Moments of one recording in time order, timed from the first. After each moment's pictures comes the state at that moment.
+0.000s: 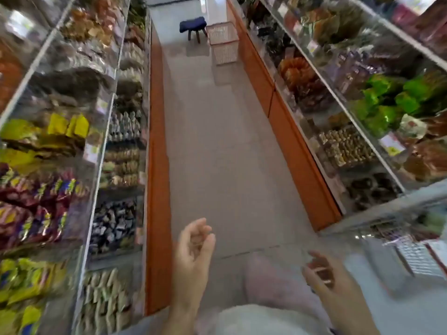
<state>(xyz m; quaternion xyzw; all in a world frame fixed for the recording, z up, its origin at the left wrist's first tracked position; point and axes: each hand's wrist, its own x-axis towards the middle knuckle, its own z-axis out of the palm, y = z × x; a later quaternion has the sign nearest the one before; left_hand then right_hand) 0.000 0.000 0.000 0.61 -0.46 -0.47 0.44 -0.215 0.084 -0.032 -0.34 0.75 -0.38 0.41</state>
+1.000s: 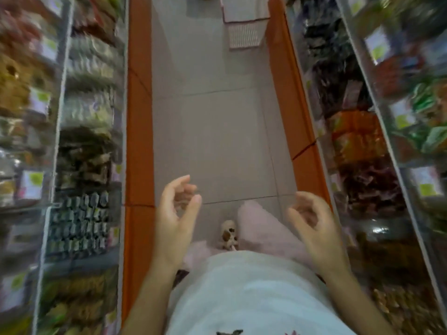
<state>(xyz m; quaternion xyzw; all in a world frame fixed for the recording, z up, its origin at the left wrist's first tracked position) -0.095 -0.788 -0.019 0.64 -0.48 -0.45 0.39 -0.320 -0.742 -0.045 -0.38 0.73 -0.38 0.42</state>
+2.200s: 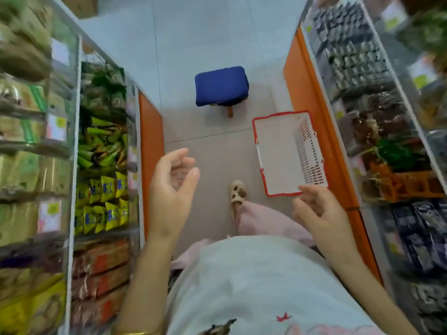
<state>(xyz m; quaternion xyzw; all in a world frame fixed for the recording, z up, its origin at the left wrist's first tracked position) -0.066 -1.967 -0.020 0.63 -0.53 -0.40 0.40 -0.293 -1.887 -0.055 -0.37 0.72 -0.38 0.44</state>
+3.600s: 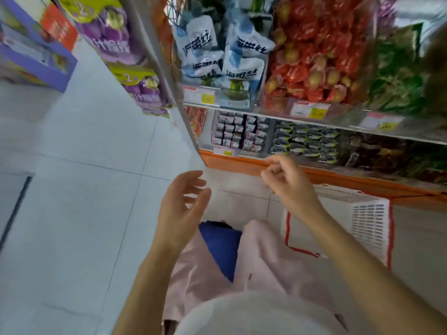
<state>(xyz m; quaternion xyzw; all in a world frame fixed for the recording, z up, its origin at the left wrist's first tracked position) -0.408 -2.774 -0.100 0.21 -0.81 -0.54 -0.02 -0.486 -2.575 -0.134 -0.02 0.83 -0.52 0.19</state>
